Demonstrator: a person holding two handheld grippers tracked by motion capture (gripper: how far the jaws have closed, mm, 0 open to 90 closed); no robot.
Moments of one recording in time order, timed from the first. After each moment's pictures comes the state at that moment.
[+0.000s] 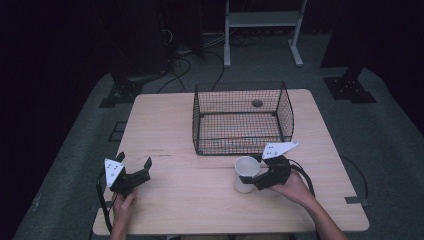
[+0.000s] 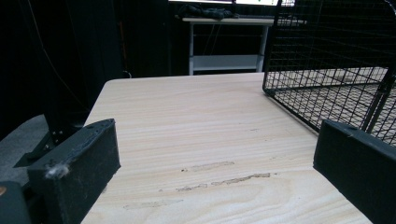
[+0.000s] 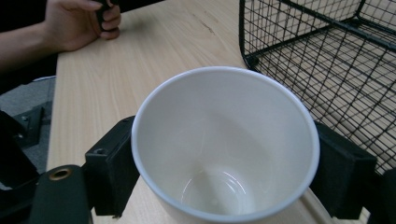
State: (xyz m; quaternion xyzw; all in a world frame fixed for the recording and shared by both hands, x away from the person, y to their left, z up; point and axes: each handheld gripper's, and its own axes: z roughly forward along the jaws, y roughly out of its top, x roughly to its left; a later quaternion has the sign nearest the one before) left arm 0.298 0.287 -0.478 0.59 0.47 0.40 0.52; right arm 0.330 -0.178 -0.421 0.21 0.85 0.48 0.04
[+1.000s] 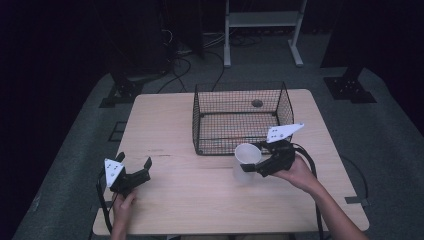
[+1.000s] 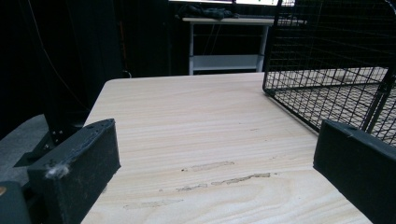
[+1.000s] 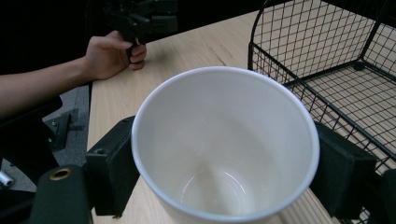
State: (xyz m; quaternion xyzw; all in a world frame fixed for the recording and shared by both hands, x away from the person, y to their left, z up) left arm 0.298 0.287 -0.477 0.59 0.48 0.40 0.52; right arm 0.346 -0.181 -0.371 0.19 0.84 0.50 0.01
